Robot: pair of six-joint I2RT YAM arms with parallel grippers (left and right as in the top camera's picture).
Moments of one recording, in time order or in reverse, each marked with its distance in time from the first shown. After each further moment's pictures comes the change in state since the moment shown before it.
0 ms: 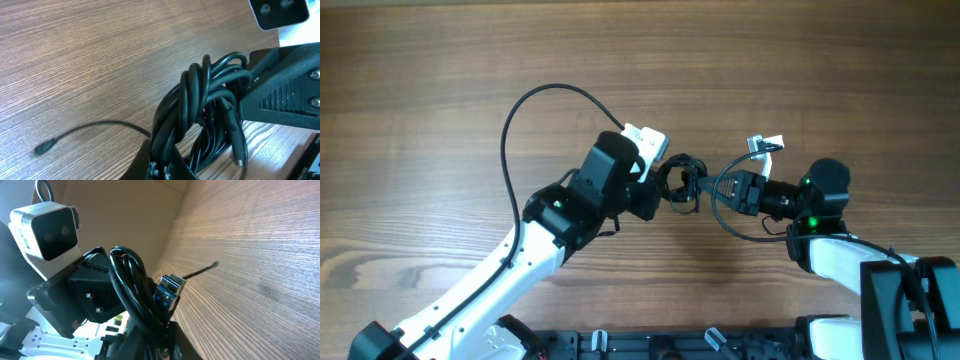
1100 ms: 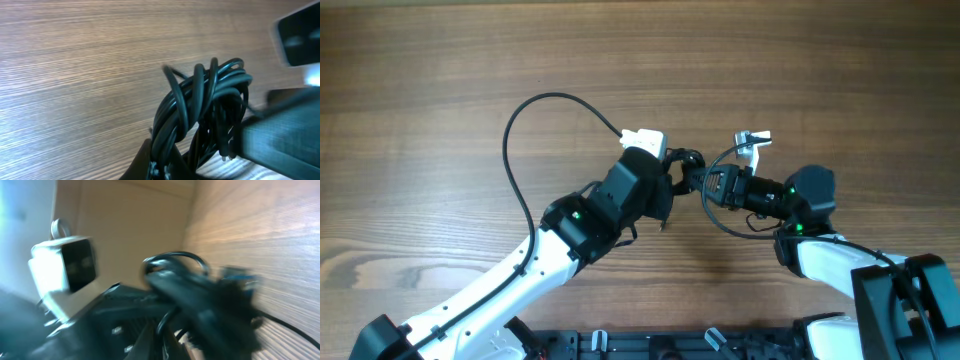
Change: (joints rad) left arm -0.122 0.011 0.000 0.022 -0.272 -0.267; right arm 0.126 -0.005 0.001 0.138 0.183 0.328
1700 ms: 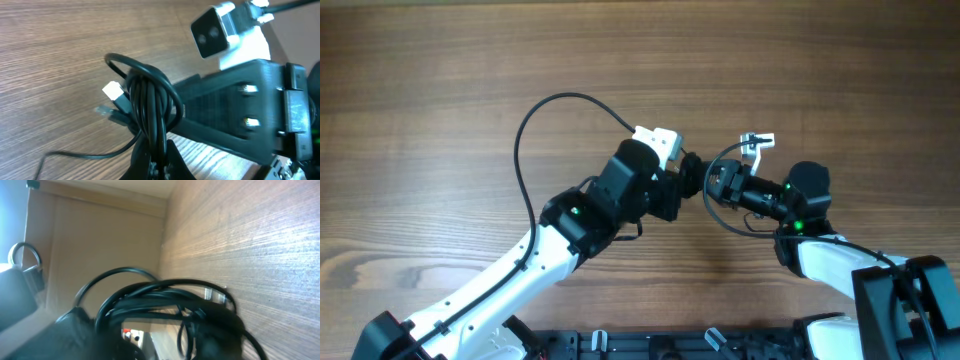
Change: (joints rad) left arm 0.028 0.016 0.000 0.094 0.249 0.018; right arm -0.006 -0.005 -0.002 -0.134 0.121 -0.103
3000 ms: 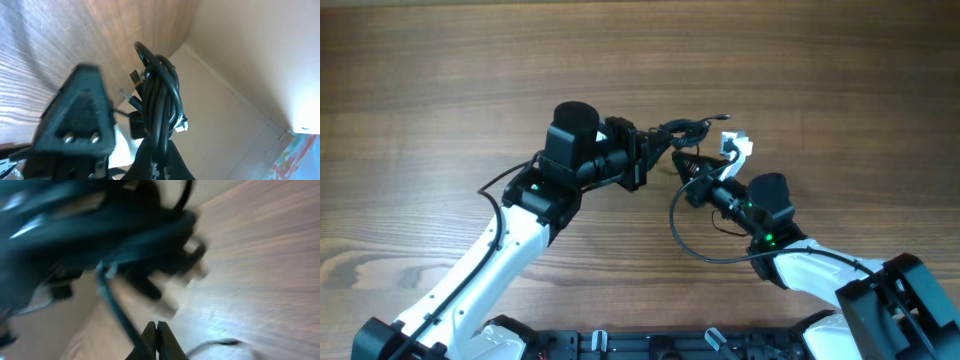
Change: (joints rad) left arm 0.287 0.004 -0.005 0.229 0.360 -1.444; right arm 0.278 -0.004 0.006 0.023 0.554 -0.466
